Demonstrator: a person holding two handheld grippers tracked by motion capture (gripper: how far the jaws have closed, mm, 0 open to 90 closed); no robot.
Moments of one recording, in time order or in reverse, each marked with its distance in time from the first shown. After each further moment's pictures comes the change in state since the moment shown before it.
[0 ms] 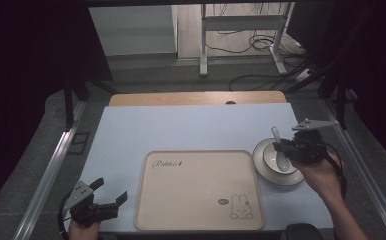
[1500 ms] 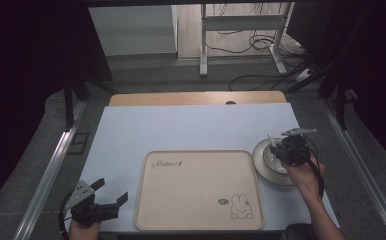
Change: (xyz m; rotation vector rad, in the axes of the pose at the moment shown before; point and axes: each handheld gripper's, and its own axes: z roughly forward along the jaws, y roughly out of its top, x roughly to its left) left arm 0.000 -0.001 0.002 0.022 -0.004 0.003; right arm -0.032 -0.041 0.080 0.053 -0.131 0.093
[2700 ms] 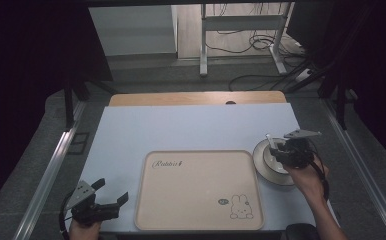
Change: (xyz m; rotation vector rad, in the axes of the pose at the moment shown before) left arm 0.000 0.000 0.001 0.003 -0.002 -0.001; right arm 0.003 -0.003 -0.012 -0.035 0.023 -0.046
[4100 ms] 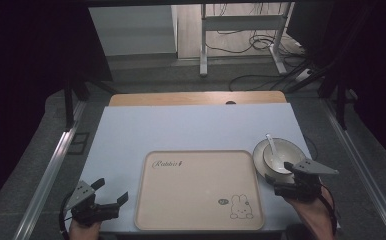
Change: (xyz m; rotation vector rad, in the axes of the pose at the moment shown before) left arm -0.001 0.000 0.000 -0.005 0.007 0.002; right arm 0.041 -0.057 -0.053 -0.185 0.098 -0.002
